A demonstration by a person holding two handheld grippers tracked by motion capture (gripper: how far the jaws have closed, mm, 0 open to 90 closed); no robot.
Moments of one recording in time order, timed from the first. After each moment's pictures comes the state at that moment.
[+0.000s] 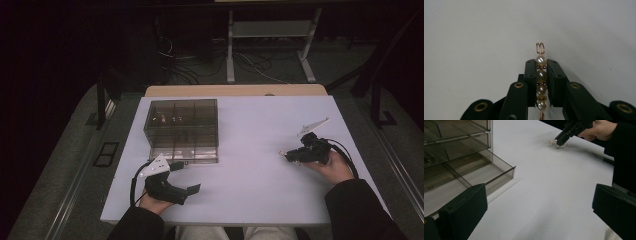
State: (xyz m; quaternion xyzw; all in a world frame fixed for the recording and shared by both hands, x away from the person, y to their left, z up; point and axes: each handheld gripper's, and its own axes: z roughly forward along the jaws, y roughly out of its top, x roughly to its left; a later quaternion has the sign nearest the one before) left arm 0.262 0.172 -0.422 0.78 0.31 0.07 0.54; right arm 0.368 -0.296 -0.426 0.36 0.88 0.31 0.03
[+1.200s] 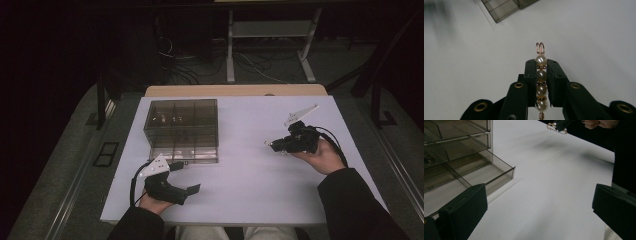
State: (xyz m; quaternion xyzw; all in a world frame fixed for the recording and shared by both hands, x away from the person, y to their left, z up) left arm 0.261 0.172 -0.421 0.78 0.31 0.07 0.54; right arm 0.373 -0.250 -0.375 0.30 0.89 0.35 0.03
